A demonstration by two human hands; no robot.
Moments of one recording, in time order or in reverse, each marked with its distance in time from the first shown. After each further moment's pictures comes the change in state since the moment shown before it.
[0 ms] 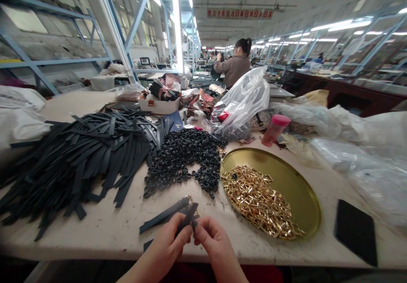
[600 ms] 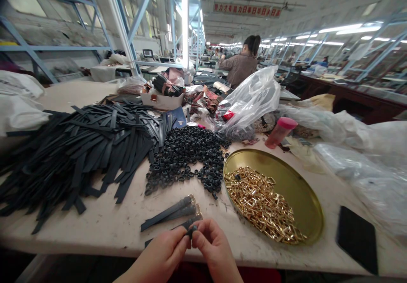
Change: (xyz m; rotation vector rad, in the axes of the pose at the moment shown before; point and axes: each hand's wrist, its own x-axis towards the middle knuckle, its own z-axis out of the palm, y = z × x) left_hand -0.013 0.001 -0.016 0.315 -0.118 0.071; right_hand 0.003 0.007 0.010 0.091 -0.016 0.002
